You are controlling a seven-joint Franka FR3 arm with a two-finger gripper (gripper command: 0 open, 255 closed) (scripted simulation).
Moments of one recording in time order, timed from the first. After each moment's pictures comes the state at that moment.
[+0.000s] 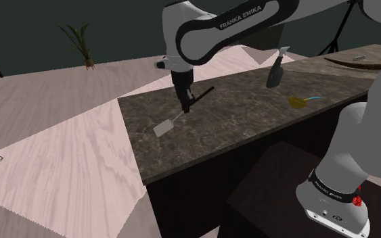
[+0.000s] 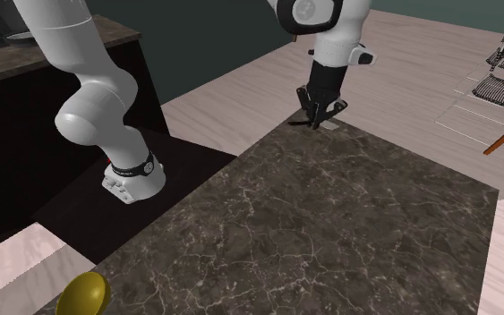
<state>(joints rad) 0.33 0.04 0.06 -1.99 -0.06 1.98 -0.81</state>
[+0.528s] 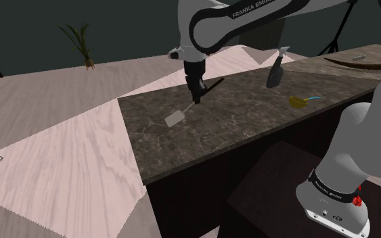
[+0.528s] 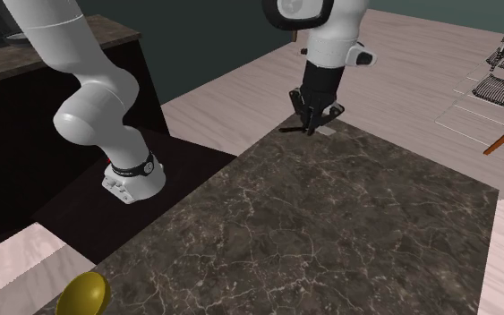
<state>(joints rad) 0.28 -0.05 0.01 -2.04 -0.06 1.95 -0.90</state>
